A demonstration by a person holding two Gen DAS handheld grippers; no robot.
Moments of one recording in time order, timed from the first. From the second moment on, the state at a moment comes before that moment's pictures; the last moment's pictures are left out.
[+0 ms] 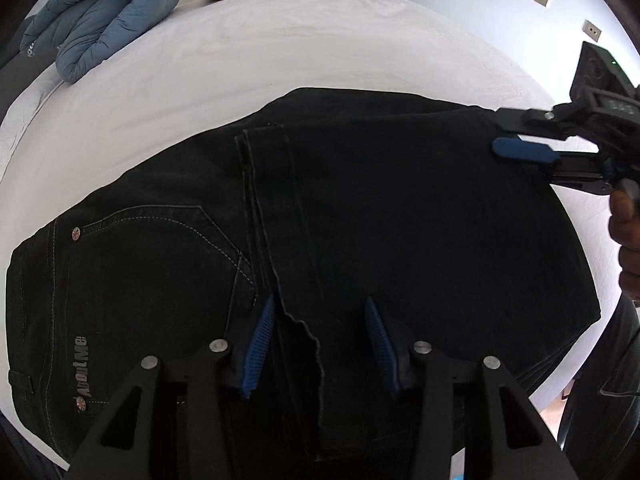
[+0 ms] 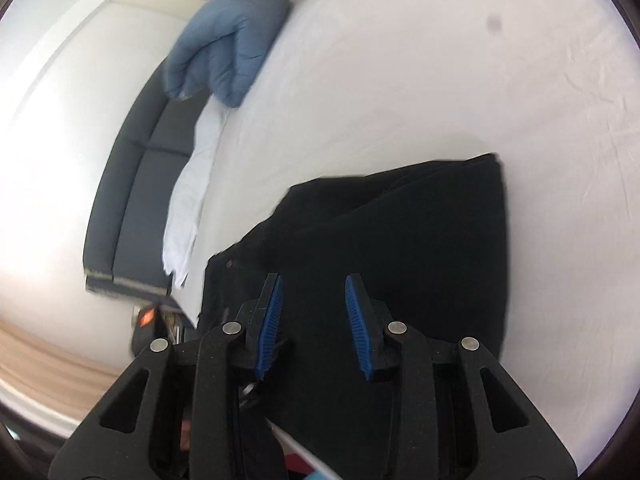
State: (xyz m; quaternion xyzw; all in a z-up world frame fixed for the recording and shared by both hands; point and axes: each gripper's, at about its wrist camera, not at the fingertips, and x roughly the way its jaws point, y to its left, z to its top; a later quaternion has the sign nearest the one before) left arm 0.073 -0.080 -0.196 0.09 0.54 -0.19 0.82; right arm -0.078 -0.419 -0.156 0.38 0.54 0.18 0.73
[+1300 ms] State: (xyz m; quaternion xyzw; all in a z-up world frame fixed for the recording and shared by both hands) left arm -0.025 0.228 -0.172 -0.38 0.39 -0.03 0.84; right arm -0.092 -0.250 -0.111 0.41 0.51 0.33 0.69
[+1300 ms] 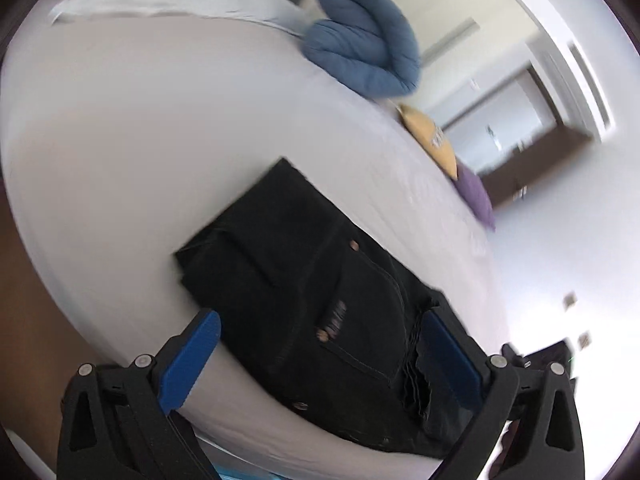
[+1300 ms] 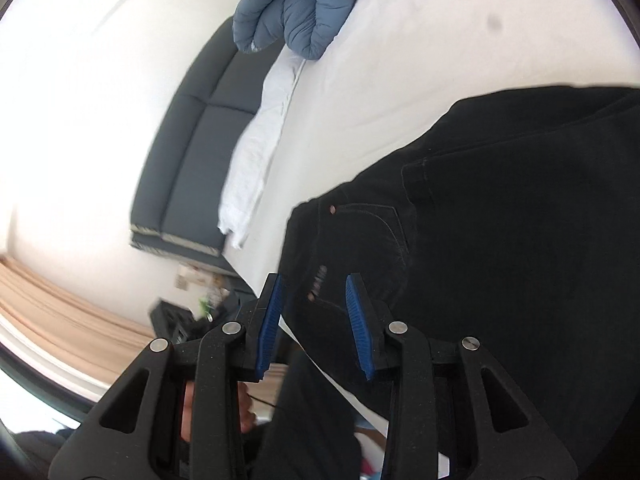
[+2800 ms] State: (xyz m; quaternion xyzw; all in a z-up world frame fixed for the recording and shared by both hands) left arm 0.040 0.082 -0.070 -0.23 0.35 -0.19 0.89; right arm -0.080 -0.277 -0.133 0.45 0.53 0.22 0.68
